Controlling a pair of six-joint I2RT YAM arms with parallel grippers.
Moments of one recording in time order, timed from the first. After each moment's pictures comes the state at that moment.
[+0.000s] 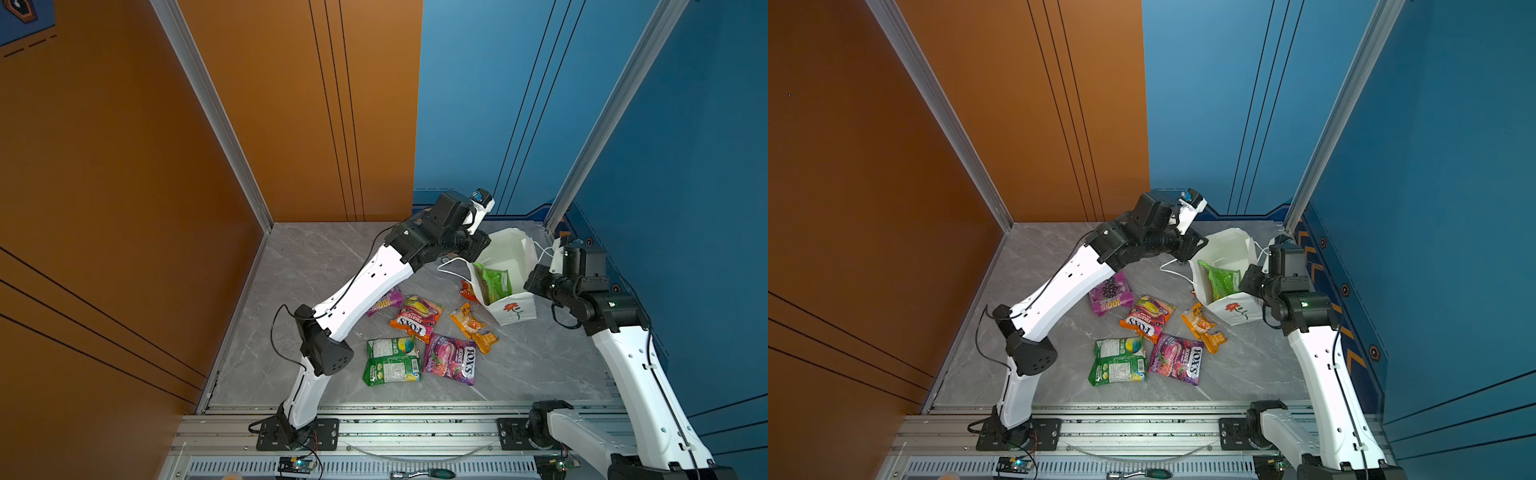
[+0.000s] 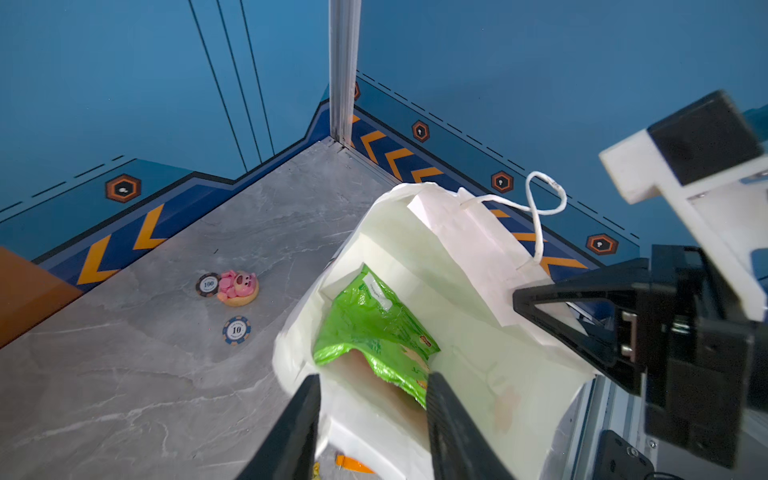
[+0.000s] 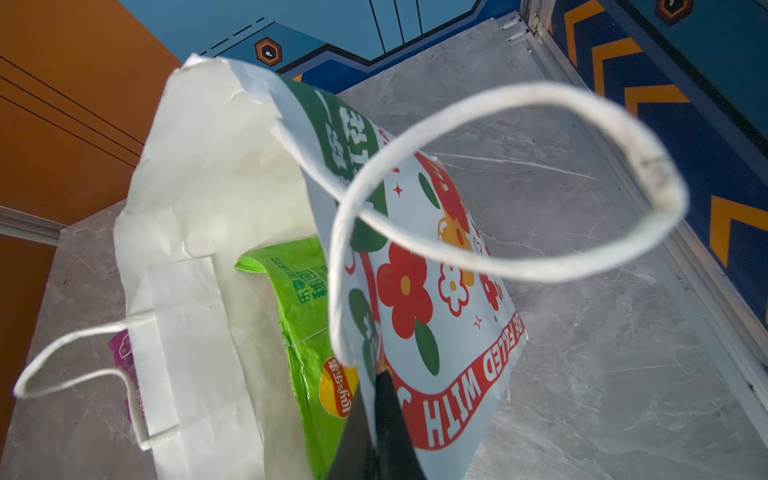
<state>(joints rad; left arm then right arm) -0.88 2.04 2.40 -0.84 0.05 -0.15 0.06 1.02 1.20 -0.88 0.01 0.42</state>
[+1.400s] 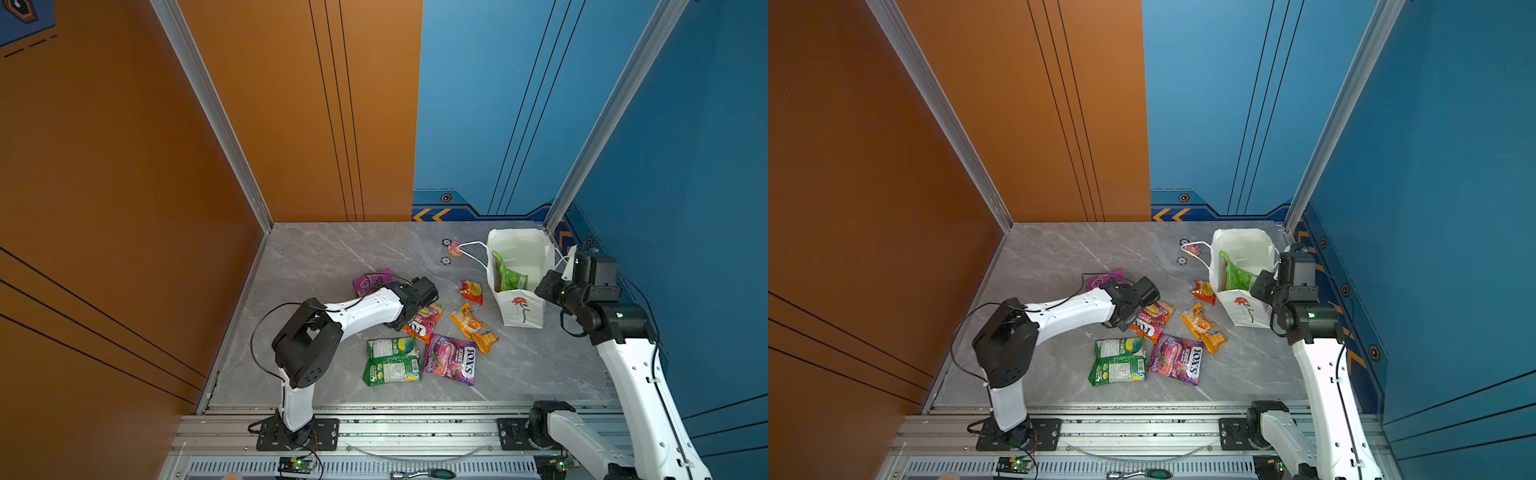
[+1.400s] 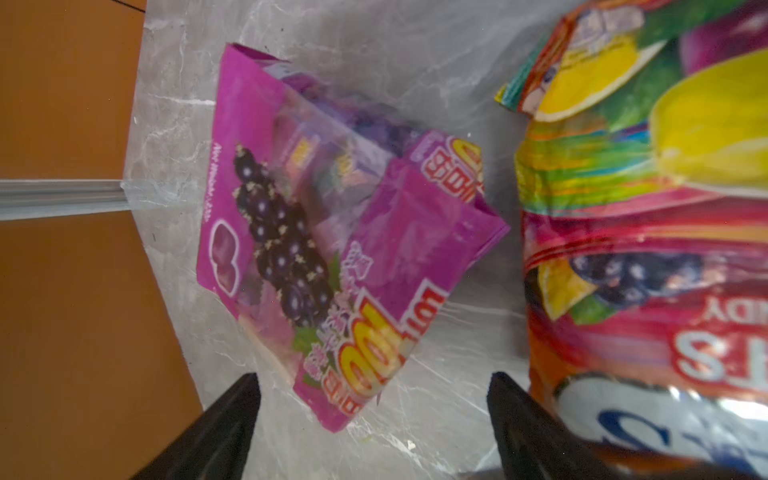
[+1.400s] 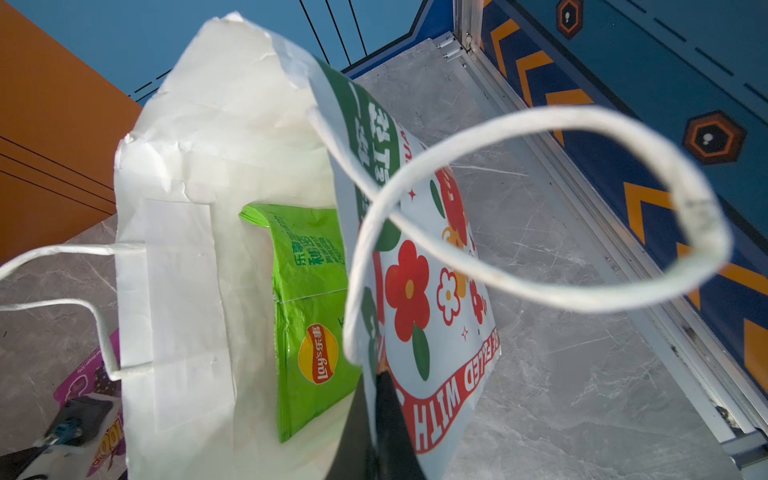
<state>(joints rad) -0.85 1.92 1.37 -0.85 -0.70 -0.05 -0.02 0.96 1.15 -0.89 0.05 0.42</state>
